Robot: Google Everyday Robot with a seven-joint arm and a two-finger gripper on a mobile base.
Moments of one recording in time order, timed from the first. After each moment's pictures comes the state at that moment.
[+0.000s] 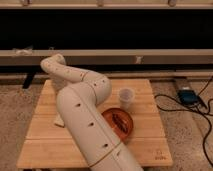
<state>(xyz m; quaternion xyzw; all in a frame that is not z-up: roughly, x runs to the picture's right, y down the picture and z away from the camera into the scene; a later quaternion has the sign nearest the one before) -0.284 0.049 0.958 -0.33 0.18 0.49 0.79</state>
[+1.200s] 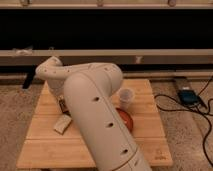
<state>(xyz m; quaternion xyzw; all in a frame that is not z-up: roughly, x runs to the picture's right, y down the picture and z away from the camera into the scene) -0.261 0.065 0.880 -0.27 0.16 0.49 0.81</state>
